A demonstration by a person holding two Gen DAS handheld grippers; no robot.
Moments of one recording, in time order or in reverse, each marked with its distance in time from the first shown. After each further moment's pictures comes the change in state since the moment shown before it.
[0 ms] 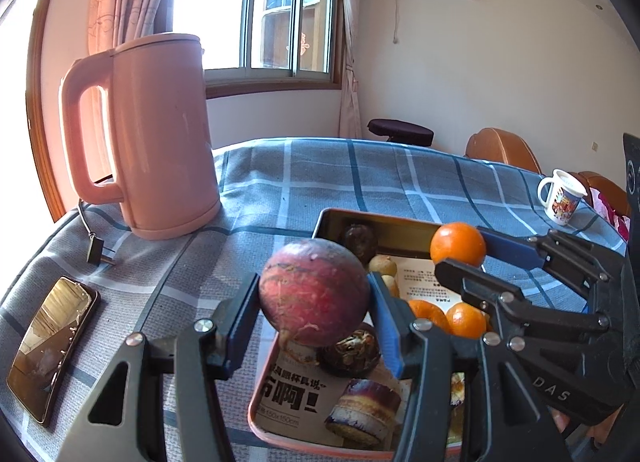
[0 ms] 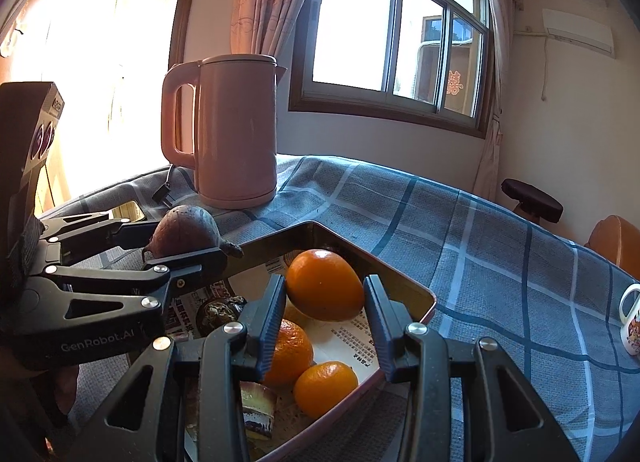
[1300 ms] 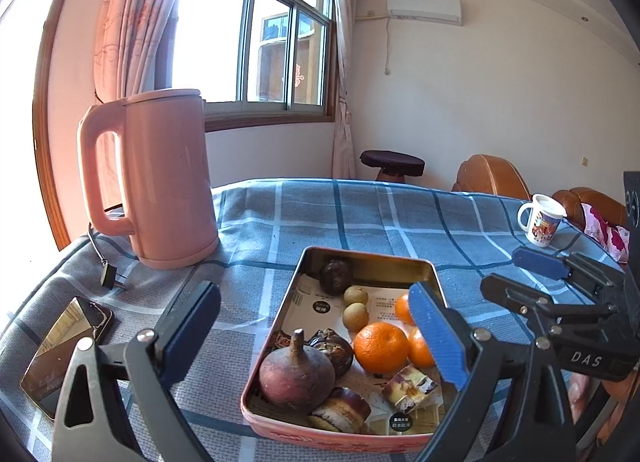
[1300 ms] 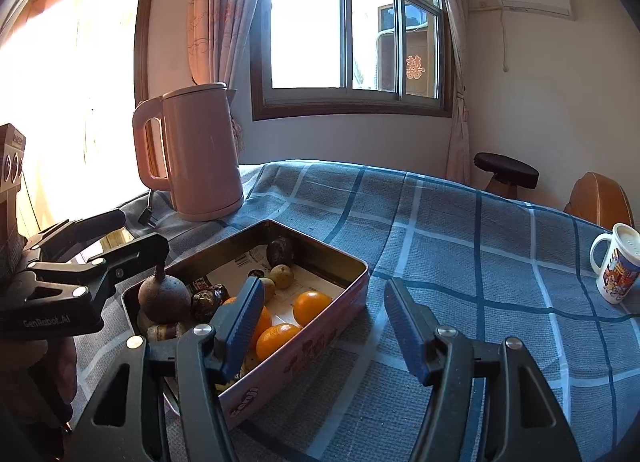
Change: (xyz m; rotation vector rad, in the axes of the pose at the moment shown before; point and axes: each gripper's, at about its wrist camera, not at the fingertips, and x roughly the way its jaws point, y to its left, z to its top) left arm -0.046 -0.011 0.008 0.001 -0.131 -0.019; right arm -0.062 -0.041 -0.008 0.157 -0.031 -0.083
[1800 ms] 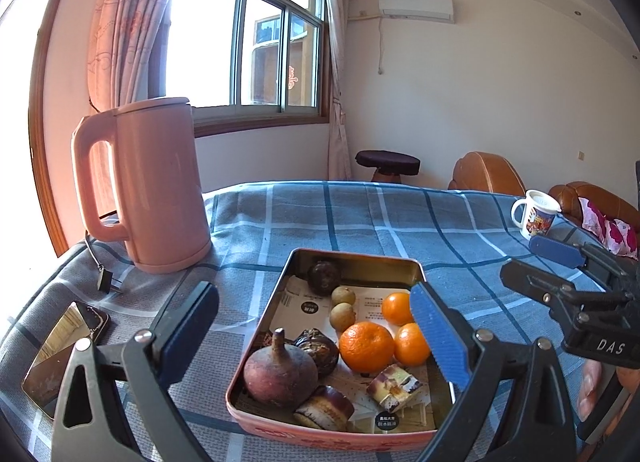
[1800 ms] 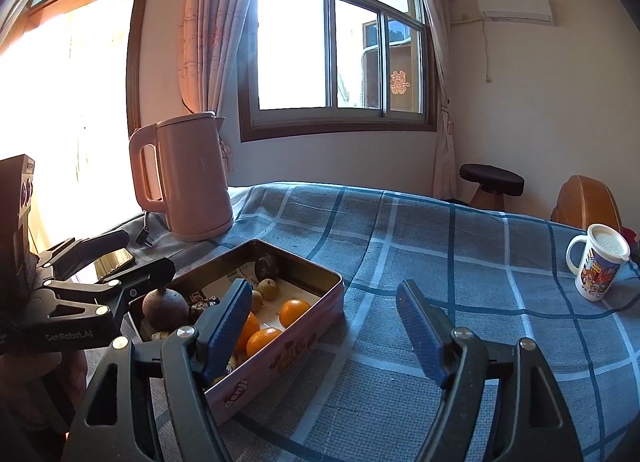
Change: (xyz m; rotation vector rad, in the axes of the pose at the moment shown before) left arm -0.004 -0.014 0.000 0.023 -0.004 -0.006; right arm -0.026 -0.011 -0.001 0.027 -0.045 -0.023
